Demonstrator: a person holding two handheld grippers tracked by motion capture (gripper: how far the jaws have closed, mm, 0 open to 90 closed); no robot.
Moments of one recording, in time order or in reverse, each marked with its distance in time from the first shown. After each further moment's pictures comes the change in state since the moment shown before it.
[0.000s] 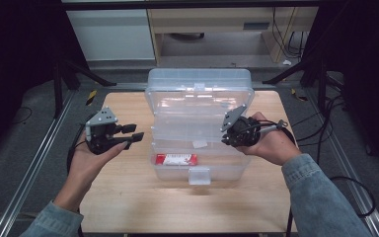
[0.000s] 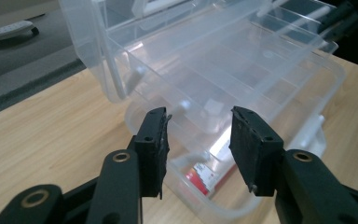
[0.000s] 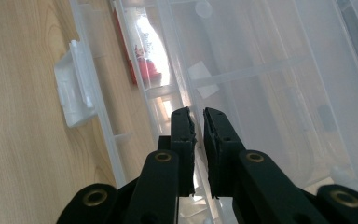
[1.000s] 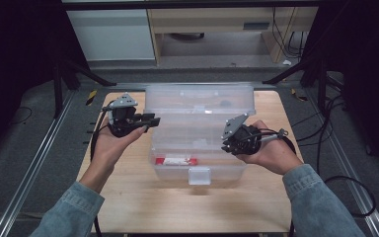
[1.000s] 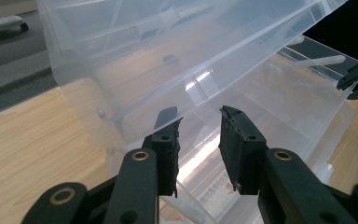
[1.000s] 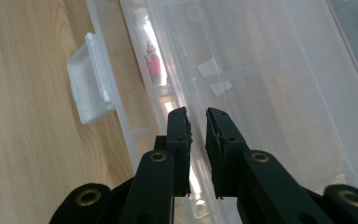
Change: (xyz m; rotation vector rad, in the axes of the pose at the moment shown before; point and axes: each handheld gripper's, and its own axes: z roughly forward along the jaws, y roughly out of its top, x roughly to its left) left arm -0.003 0.023 0.043 -0.019 -0.027 -0.063; right arm 0.016 -0.012 0.005 -0.027 0.004 0.019
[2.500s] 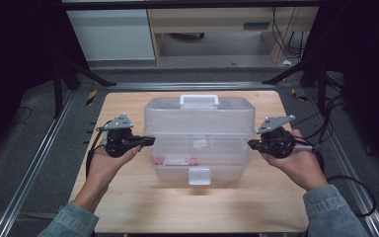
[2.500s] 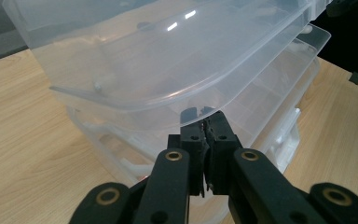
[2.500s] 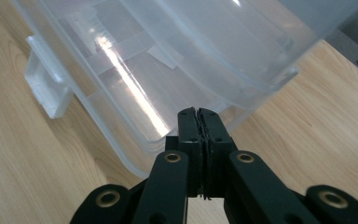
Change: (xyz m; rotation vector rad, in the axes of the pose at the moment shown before) left arm -0.010 -0.046 -0.010 0.051 -0.094 0.003; right arm -0.008 -0.066 -0.035 -0.096 -0.137 0.341
